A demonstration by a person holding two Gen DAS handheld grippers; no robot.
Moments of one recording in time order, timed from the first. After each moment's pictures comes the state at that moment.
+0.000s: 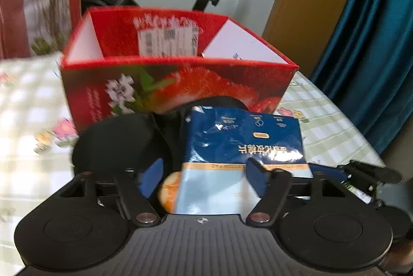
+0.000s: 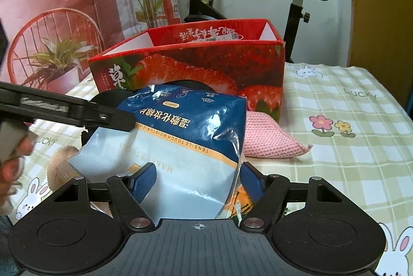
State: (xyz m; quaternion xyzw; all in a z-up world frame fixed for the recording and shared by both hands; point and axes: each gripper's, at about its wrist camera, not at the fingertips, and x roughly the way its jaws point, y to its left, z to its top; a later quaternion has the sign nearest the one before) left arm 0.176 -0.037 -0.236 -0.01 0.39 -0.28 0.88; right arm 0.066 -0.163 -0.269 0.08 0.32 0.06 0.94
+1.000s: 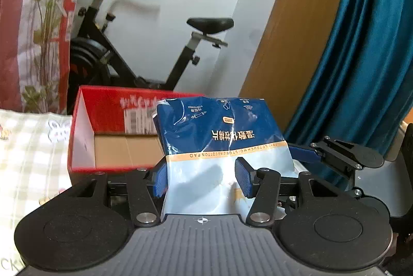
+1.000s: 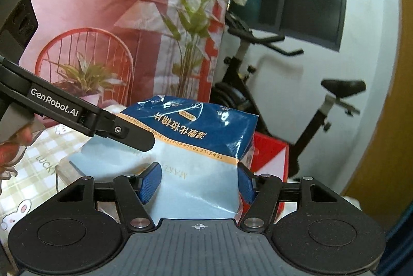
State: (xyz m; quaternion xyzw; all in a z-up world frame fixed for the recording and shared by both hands) left arm 0.177 -0.030 -0.144 -0.05 0.27 -0.31 0.91; right arm 0.098 -0.149 -0.148 -0.10 0.18 0.11 0.97
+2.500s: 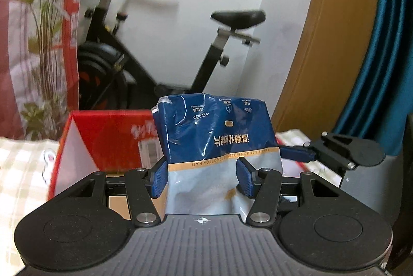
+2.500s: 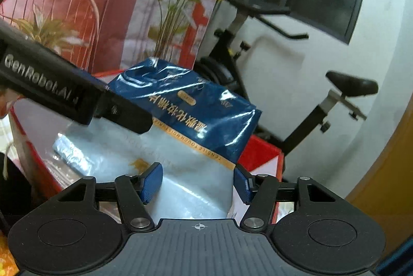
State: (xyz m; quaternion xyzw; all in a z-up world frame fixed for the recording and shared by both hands) left arm 0.299 -0.068 -0.177 -0.02 0.29 -0.26 0.92; right arm 0.270 -0.172 -0.212 -0.16 0.24 0.08 0.95
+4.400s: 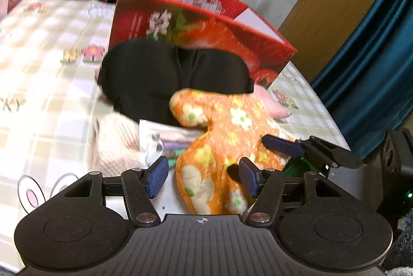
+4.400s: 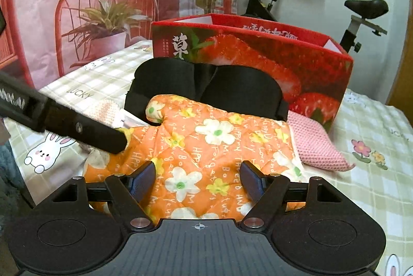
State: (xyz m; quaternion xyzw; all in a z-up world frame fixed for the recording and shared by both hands) left arm 0.106 0.012 -0.253 -0.10 0.43 -0.24 0.87; right arm 0.052 -0.119 -0.282 -0.03 0.31 0.15 0.94
